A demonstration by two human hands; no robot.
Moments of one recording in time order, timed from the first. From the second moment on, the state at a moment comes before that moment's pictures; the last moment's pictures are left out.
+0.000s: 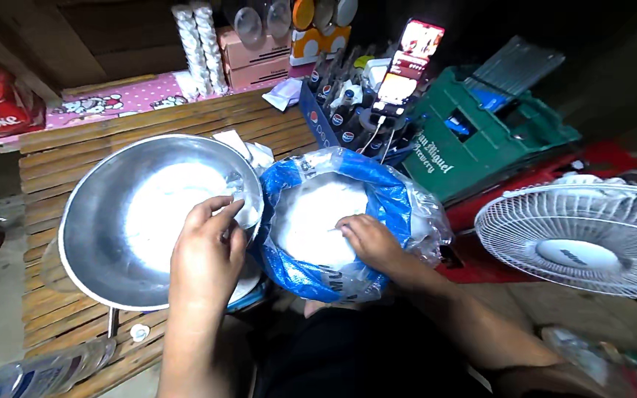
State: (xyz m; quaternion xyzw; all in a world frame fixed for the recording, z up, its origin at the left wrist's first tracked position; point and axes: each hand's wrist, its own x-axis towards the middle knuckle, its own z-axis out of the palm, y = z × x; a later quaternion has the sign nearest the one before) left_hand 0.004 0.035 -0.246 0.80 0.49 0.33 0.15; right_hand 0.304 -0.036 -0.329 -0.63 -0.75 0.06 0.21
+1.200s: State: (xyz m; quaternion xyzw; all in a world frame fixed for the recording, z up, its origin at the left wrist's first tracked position) left_hand 0.008 0.037 -0.244 0.77 0.49 0.37 0.18; right_hand 0.285 -0.026 -0.218 -0.46 -0.42 0.46 0.64
